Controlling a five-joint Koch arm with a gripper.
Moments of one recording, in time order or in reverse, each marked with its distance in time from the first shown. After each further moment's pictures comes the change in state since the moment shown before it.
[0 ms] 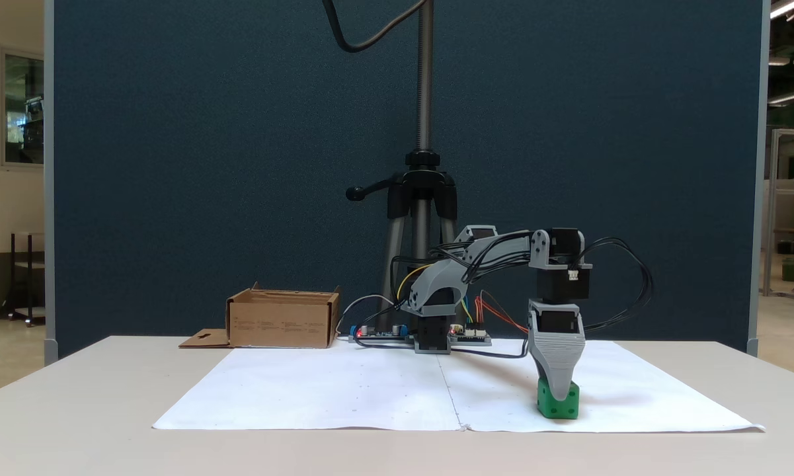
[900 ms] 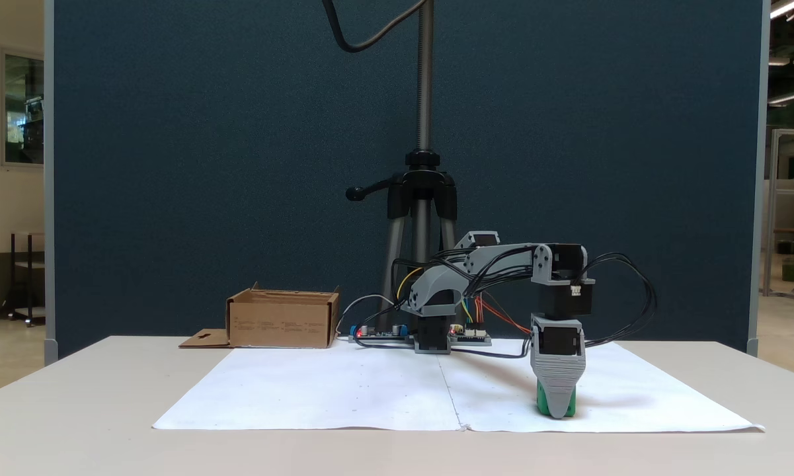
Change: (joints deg) arm 0.0 -2.9 0.1 -2.3 0.4
